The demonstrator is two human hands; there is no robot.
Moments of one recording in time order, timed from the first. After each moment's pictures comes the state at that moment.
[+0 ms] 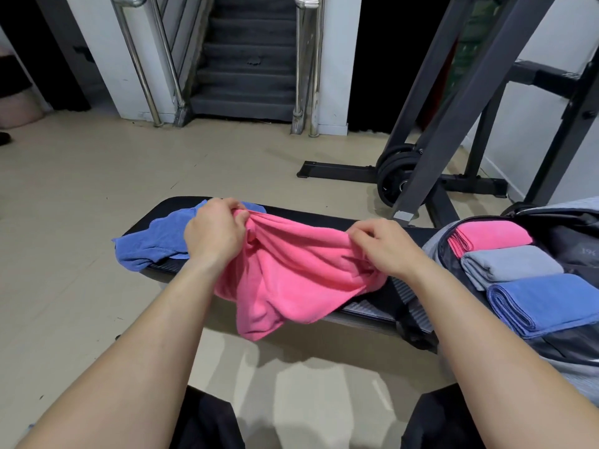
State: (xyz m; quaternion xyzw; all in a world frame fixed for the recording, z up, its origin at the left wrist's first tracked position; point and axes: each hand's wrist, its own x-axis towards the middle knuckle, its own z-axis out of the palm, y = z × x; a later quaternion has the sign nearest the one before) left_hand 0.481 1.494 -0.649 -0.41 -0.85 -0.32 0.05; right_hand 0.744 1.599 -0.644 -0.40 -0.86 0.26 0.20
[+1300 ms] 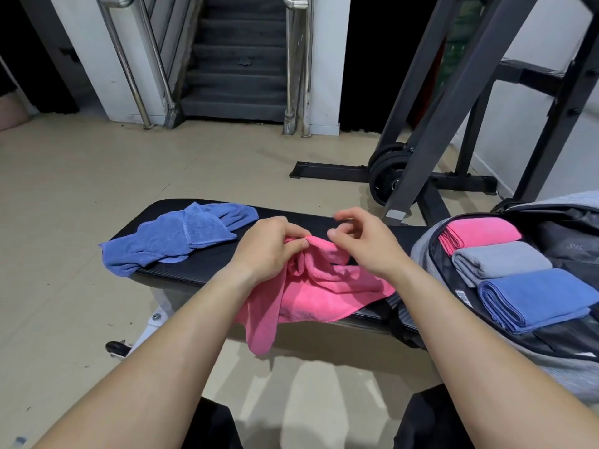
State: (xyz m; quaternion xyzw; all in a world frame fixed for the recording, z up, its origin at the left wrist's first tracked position) left_hand 0.542 1.511 -0.656 -0.65 -0.69 -0.30 -0.08; right_hand 0.734 1.596 -0.655 -0.41 -0.77 0.40 0.29
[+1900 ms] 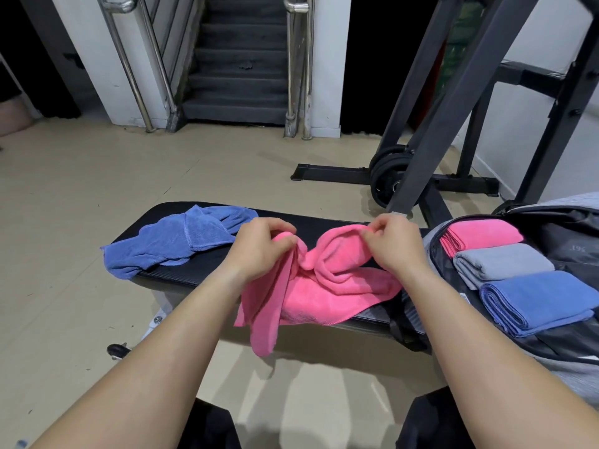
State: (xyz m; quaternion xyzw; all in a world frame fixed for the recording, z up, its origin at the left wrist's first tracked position) left_hand 0.532 1.509 -0.655 -0.56 -0.73 -0.36 -0.15; right_hand 0.751 1.622 -0.664 -0.57 -0.75 0.19 0.28
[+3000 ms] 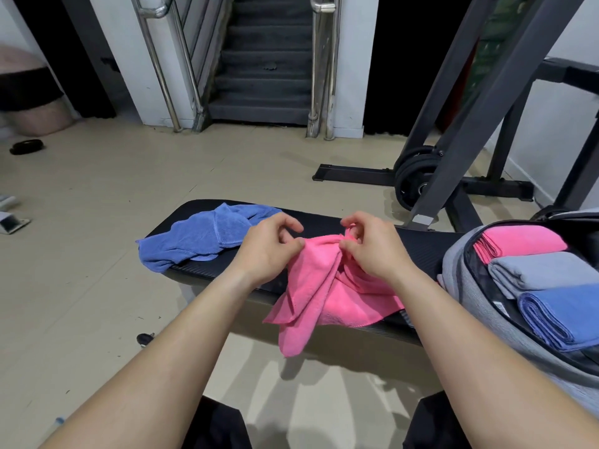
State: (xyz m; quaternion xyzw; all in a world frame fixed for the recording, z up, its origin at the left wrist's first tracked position) left_hand 0.513 1.480 -0.650 -0.52 -0.73 -0.40 -0.20; right_hand 0.695 1.596 -0.665 -0.43 -0.83 0.25 0.26
